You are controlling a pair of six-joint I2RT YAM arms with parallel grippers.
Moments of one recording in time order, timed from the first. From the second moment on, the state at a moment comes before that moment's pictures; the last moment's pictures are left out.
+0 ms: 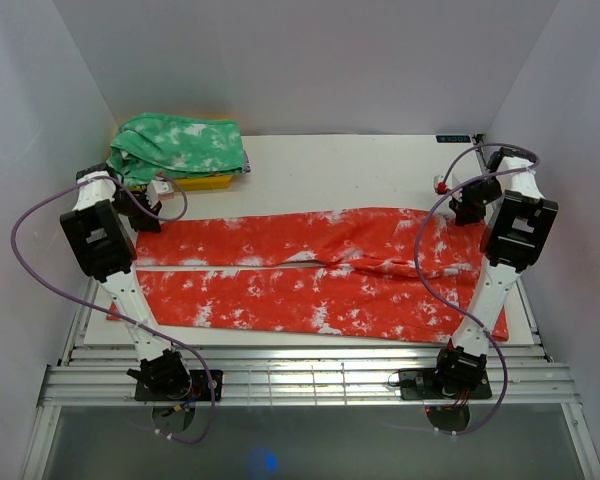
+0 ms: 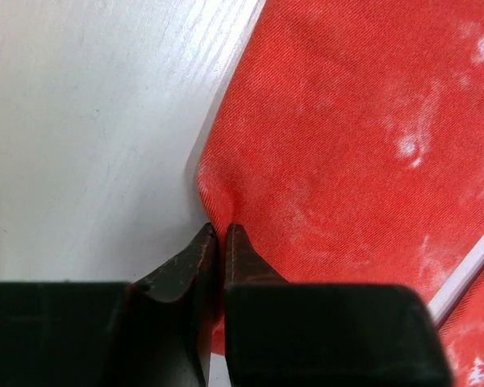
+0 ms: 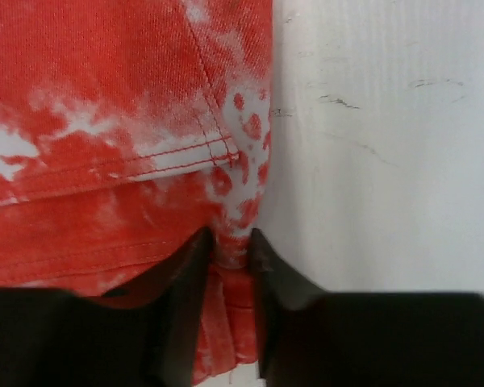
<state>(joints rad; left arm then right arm) 0.41 2.32 1.91 -1.17 0.58 1.51 -0.31 2.36 2.00 -1.22 -0.47 -1.74</state>
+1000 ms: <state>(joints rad) 0.42 1.98 1.59 -0.62 0.65 1.20 -0.36 2.02 1.88 -0.89 -0.67 -1.50</state>
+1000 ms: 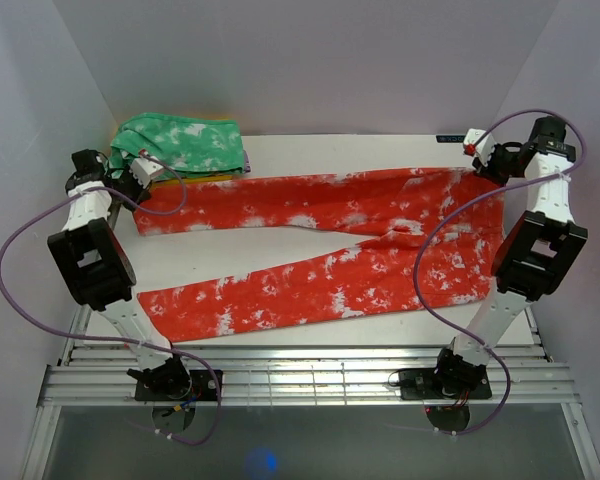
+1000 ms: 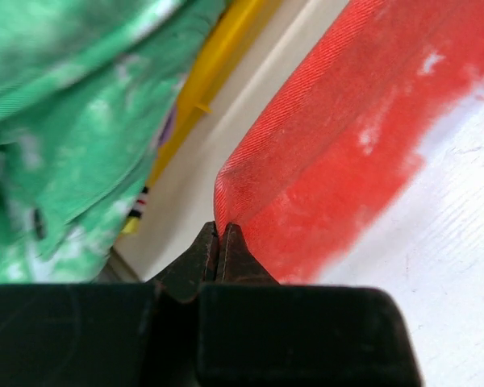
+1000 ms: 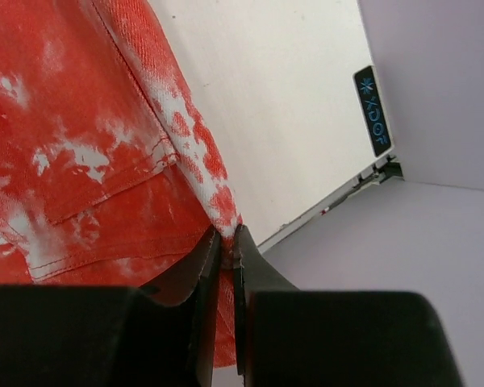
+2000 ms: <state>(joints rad) 0.86 1.15 0.47 -0.71 0.68 1.71 -0.83 1.55 0.89 -0.93 -0.65 -1.97</state>
